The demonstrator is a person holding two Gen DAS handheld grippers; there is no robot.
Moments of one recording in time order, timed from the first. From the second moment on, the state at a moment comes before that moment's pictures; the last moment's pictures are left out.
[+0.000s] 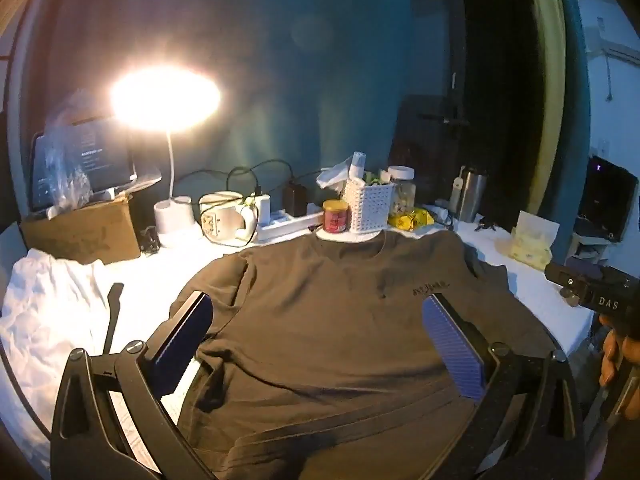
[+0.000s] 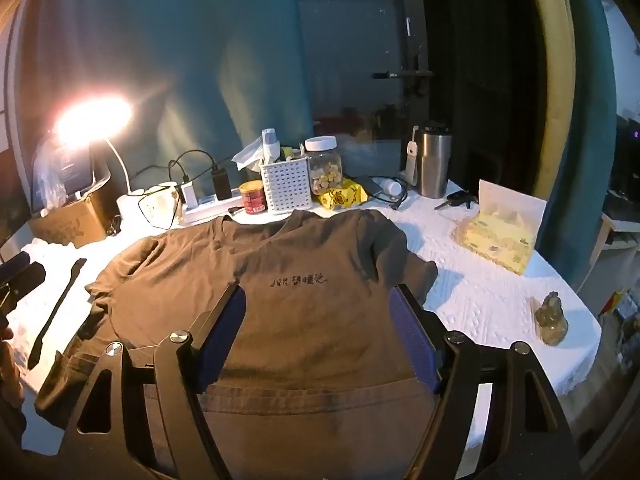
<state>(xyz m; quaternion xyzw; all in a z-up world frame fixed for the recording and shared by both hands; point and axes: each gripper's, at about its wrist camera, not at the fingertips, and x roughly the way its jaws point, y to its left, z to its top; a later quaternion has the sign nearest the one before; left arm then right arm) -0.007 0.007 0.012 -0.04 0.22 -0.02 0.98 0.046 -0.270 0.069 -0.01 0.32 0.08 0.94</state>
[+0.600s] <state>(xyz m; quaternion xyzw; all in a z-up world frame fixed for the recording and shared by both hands) -0.006 0.009 0.011 -0.04 0.20 -0.02 0.98 0.056 -0.267 0.060 -0.02 0.33 0.08 0.94</state>
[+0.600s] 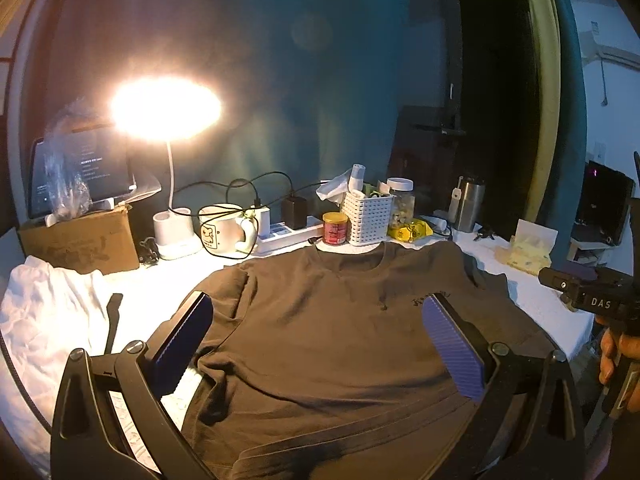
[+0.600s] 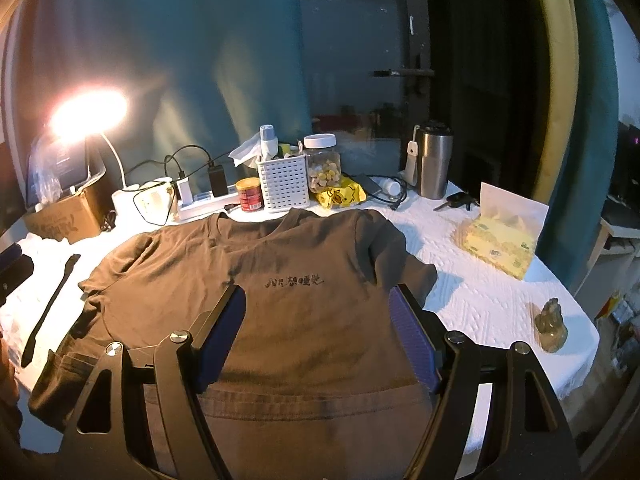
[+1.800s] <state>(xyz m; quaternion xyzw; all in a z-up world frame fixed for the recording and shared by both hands) 0.001 0.009 0.010 -0.04 0.21 -0.02 0.98 0.054 -0.266 0.067 -0.03 0.33 0.08 0.94</state>
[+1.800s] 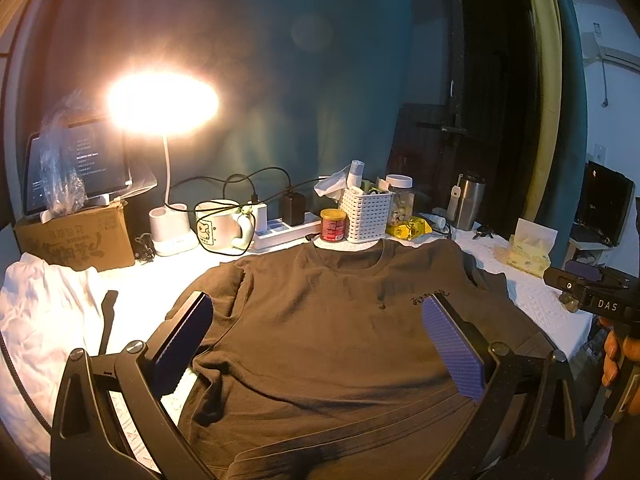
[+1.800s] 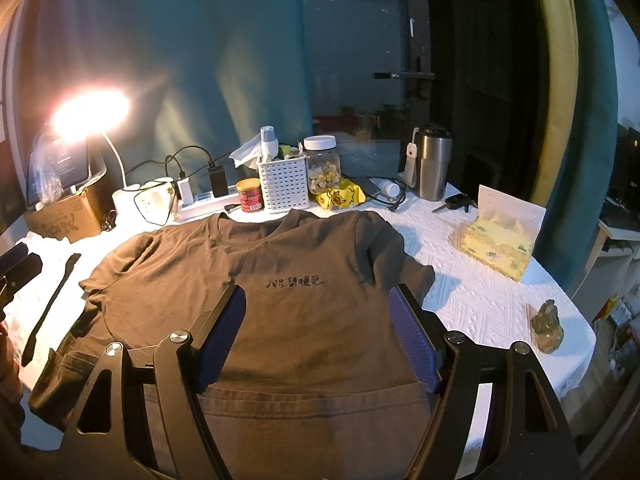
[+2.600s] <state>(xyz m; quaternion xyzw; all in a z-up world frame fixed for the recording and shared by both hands) 0.017 0.005 0.007 -0.04 0.22 -0.02 0.97 0.060 -0.276 0.062 -0.02 0.34 0.08 0.94</state>
